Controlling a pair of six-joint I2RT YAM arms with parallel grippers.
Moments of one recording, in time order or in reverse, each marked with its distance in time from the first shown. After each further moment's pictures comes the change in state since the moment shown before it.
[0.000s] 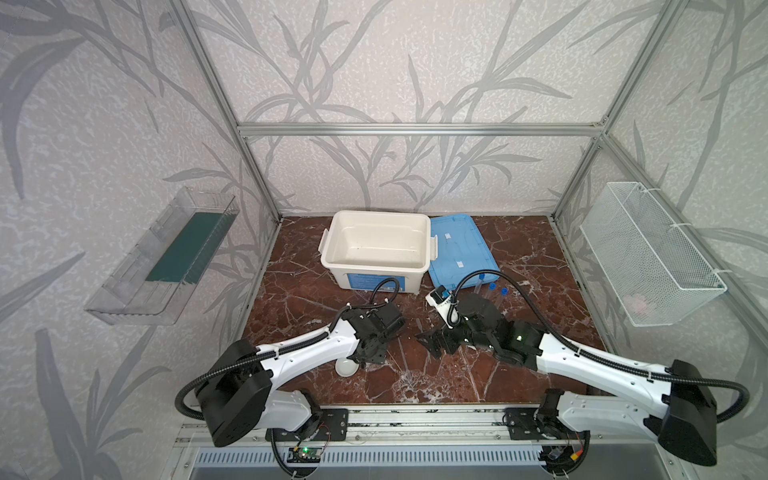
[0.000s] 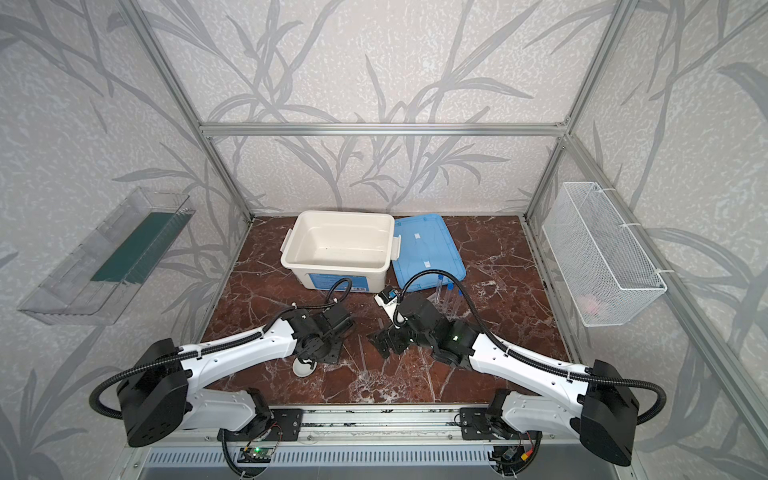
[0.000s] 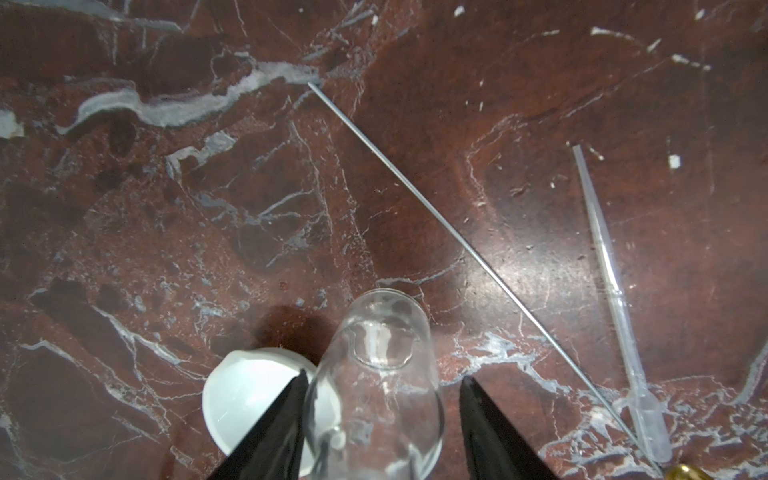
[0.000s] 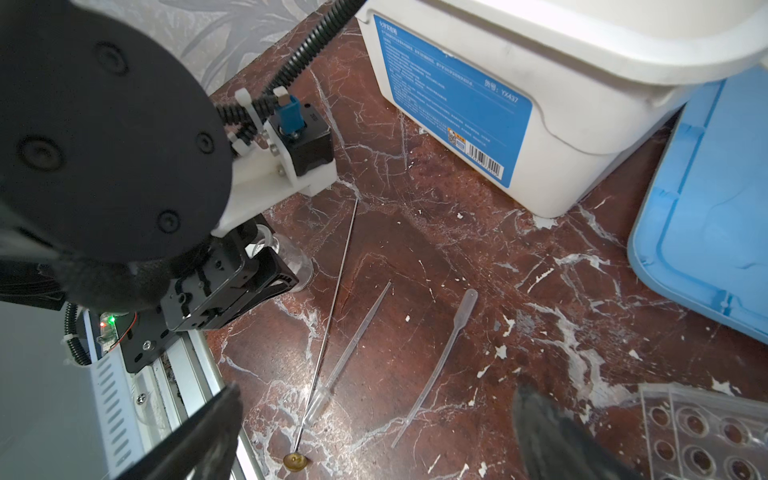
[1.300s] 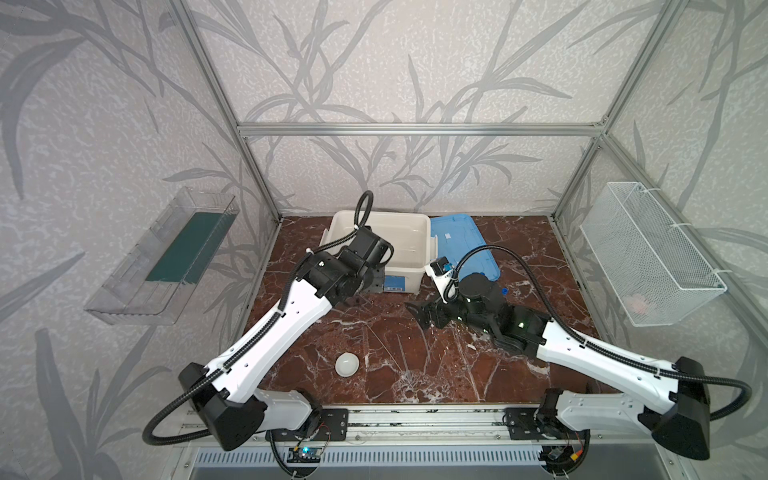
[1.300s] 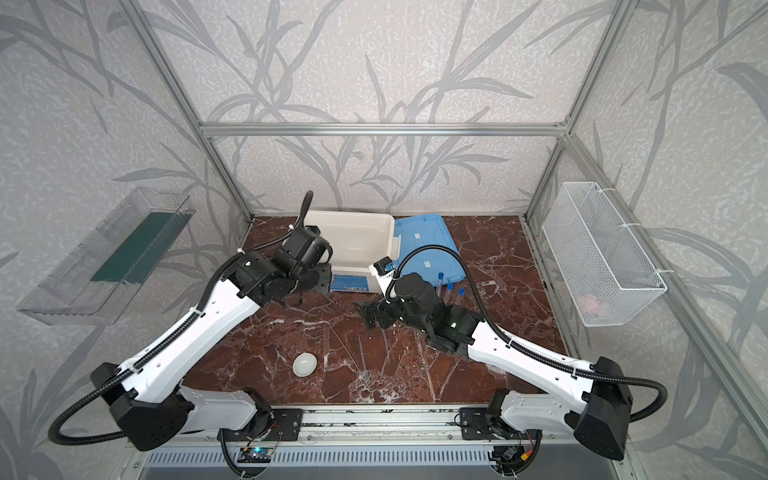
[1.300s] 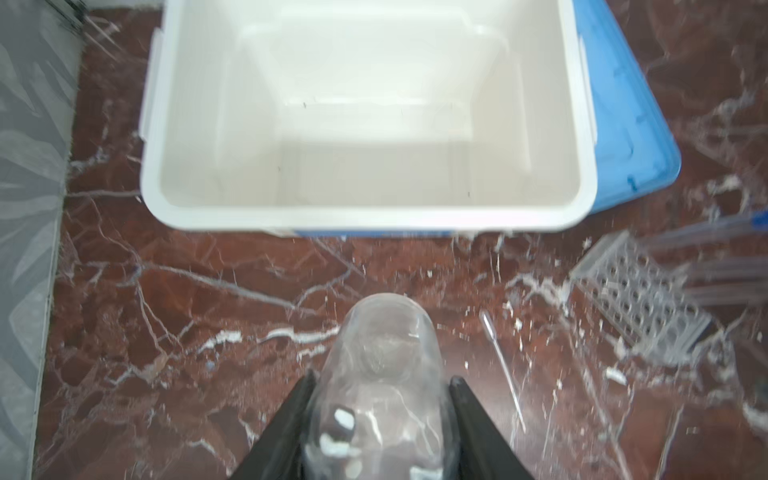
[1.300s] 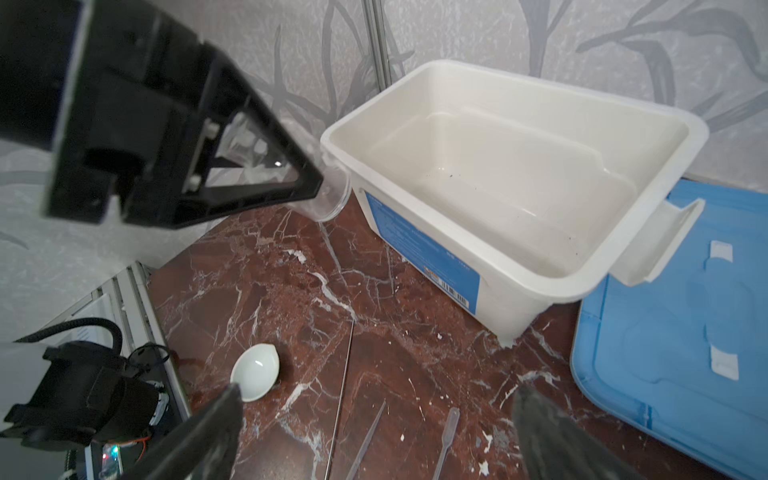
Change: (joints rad) left arm 0.251 0.040 0.779 -0.228 -0.114 0.251; right arm -0.011 0.072 0.248 0.060 0.144 0.014
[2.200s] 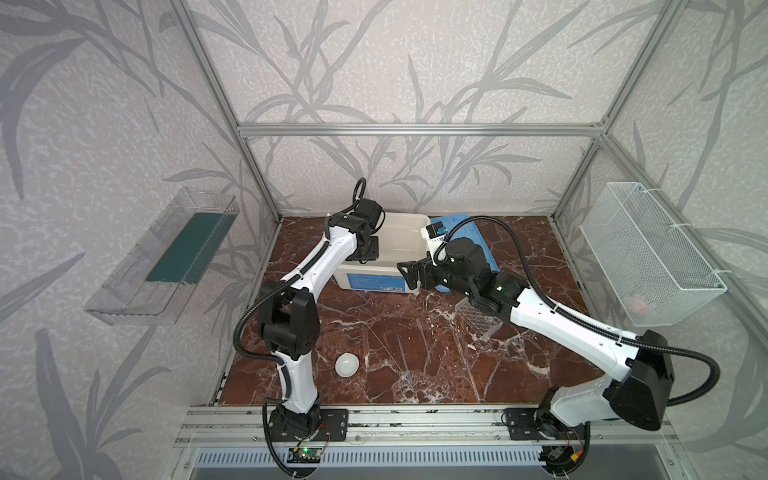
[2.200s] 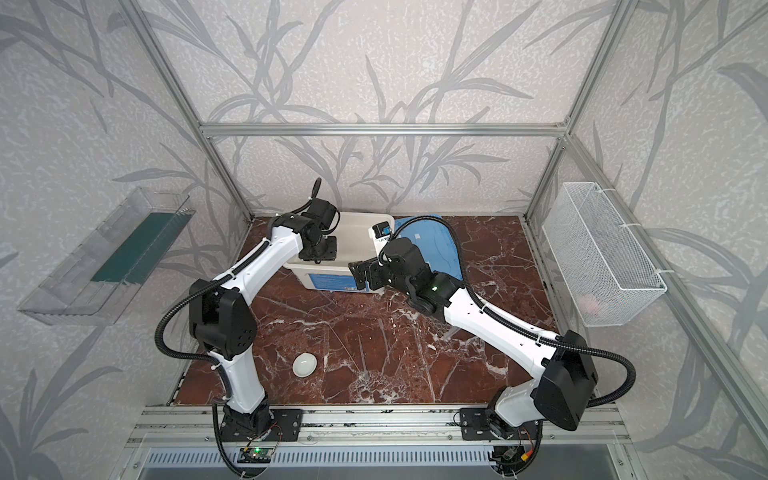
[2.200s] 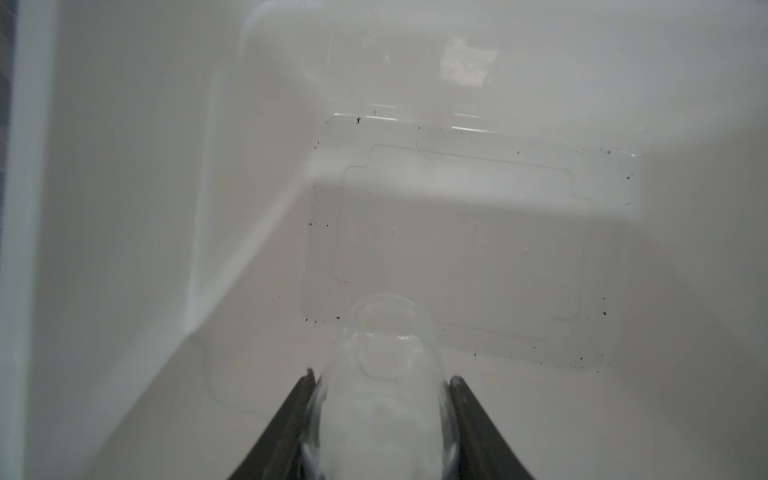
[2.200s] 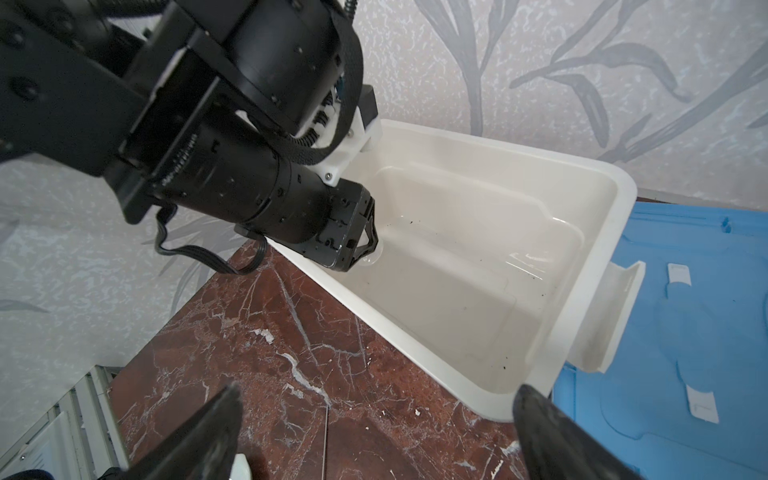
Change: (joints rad) left arm 0.264 0.497 0.167 0.102 0.087 0.103; right arm -0.131 0.217 0.224 0.000 -0.032 0.075
